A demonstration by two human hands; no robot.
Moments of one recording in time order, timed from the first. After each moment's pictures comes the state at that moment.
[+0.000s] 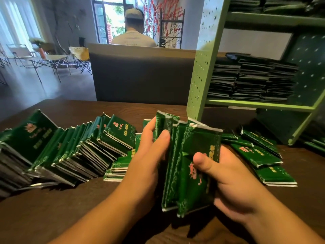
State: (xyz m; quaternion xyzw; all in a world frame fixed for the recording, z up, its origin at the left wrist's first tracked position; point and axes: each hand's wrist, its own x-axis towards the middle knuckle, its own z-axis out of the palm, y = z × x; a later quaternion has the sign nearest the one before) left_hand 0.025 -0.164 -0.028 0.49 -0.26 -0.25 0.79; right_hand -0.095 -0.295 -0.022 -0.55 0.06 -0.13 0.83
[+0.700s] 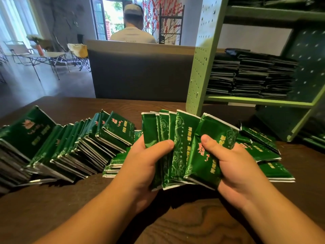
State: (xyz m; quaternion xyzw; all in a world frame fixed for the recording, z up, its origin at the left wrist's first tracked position) left_hand 0.003 -0.167 -0.020 0.44 -0.19 -0.34 0.81; right_hand -0.089 -0.306 -0.021 -0.51 0.23 -0.26 0.79
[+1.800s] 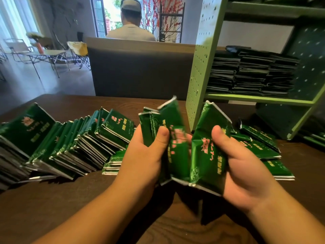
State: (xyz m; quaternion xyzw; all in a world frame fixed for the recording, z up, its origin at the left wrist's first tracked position) left_hand 0.004 -0.173 -0.025 0.58 -0.23 -0.18 0.76; right_hand -0.099 -0.297 -0.006 -0.45 0.11 -0.14 0.88
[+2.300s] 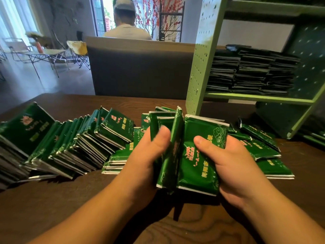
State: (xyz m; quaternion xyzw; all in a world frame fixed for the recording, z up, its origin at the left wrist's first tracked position) left_hand 0.001 -0.163 -0.024 0.43 -0.22 -0.40 0.78; right_hand -0.094 -0.297 -0.015 -0.58 0.21 -0.22 0.76
